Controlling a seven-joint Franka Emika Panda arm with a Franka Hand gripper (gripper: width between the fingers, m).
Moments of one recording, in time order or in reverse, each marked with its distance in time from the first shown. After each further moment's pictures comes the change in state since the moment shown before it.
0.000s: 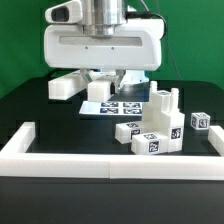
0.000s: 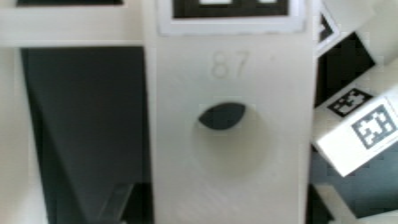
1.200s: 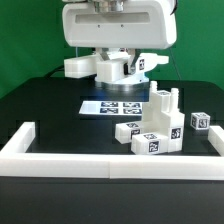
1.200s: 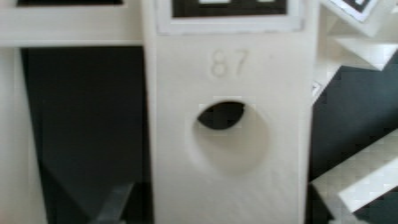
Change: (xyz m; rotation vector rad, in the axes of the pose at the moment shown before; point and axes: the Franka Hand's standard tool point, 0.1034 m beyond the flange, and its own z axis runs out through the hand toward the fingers) arm -0.007 -0.029 -0.037 0.046 -0.041 0.320
